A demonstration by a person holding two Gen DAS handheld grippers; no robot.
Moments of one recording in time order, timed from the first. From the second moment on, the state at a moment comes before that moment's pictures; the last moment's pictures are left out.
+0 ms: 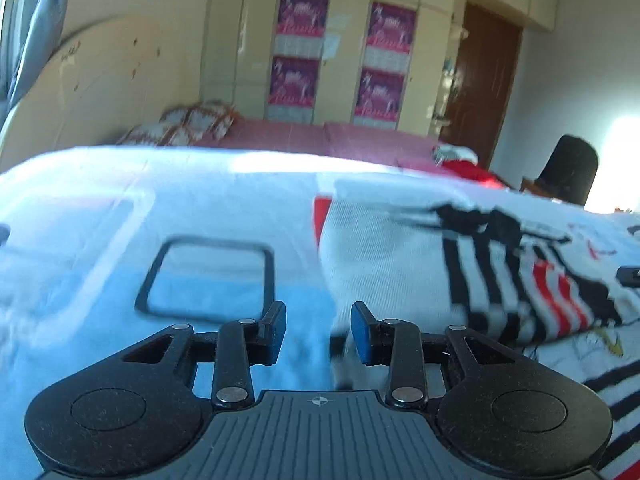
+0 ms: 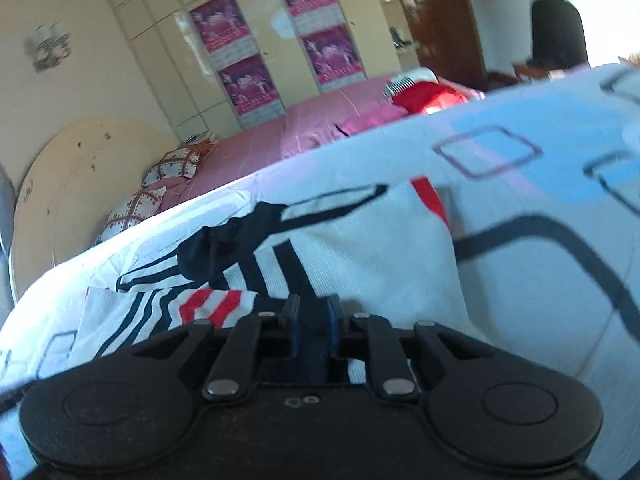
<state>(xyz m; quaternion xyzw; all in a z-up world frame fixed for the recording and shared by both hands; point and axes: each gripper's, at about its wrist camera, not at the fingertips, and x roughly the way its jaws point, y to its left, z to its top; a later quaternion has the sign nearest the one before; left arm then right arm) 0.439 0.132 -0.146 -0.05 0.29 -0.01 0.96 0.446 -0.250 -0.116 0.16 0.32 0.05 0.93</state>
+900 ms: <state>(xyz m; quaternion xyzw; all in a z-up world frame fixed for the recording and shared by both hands) 0.580 0.135 -0.182 -0.09 0.32 -0.02 0.94 0.483 -0.265 -0.146 0.22 0.36 0.03 0.91</state>
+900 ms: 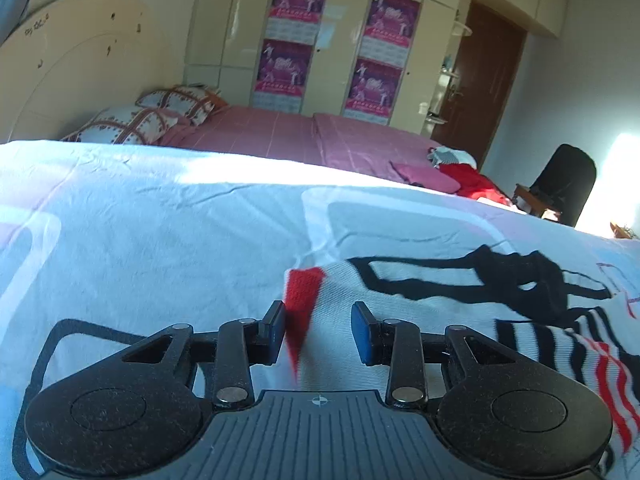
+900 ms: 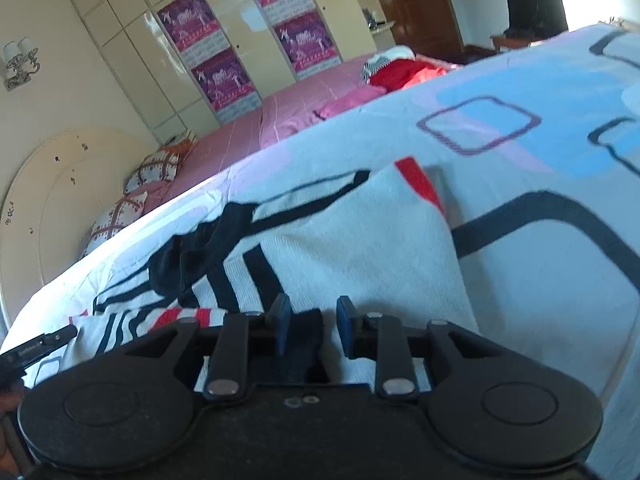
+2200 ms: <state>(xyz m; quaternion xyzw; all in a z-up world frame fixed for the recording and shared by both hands) 0.568 0.103 -0.159 -0.04 0.30 -0.05 0.95 0.496 -0.166 -0.140 0.06 0.34 0.08 0.93</state>
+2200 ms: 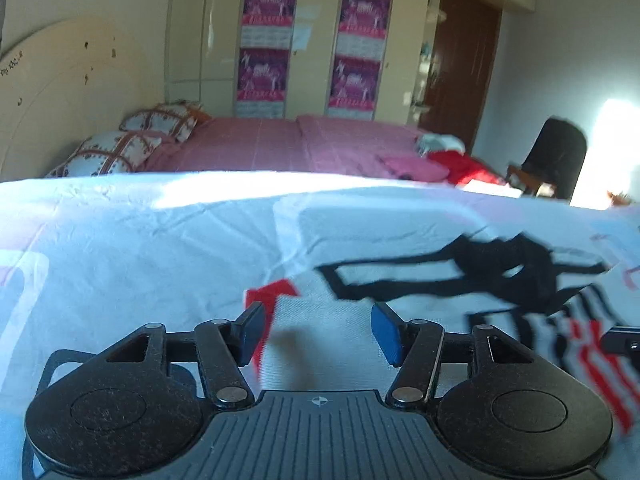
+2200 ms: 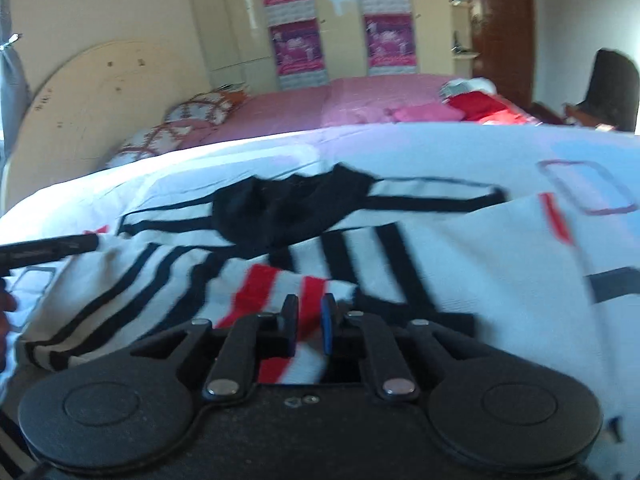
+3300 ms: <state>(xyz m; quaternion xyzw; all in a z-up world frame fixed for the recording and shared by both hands) 0.488 0.056 -0.174 0.01 0.30 -0.03 0.95 0.471 -0.250 -0.139 0.15 0.34 0.04 0.93</state>
